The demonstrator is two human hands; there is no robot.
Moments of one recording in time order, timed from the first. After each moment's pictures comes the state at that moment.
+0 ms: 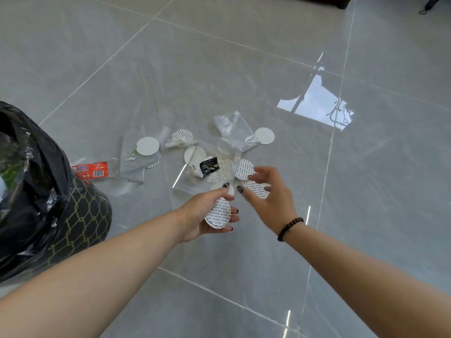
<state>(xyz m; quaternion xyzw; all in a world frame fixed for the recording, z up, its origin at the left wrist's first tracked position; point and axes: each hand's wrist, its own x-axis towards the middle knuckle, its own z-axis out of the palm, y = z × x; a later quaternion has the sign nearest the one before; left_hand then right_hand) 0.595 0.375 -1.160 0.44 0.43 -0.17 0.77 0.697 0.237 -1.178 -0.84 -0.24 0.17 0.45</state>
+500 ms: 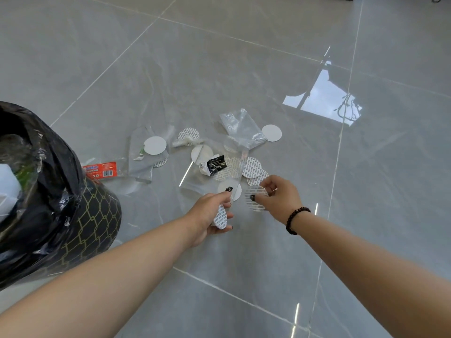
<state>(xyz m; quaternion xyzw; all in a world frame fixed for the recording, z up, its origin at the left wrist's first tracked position) 0.588 0.371 -1.172 0.47 0.48 -0.10 0.74 0.710 0.242 -1.189 -0.86 -0.14 0.30 0.39</state>
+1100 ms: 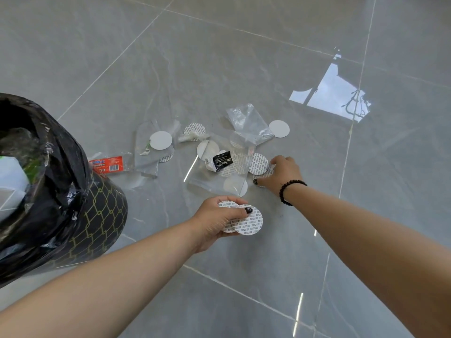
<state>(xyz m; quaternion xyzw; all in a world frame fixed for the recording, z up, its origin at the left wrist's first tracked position) 0.574 0.361 -1.168 0.46 0.43 -0.10 0.77 0.751 0.279 -1.206 -0.93 -0.17 0.26 0.18</state>
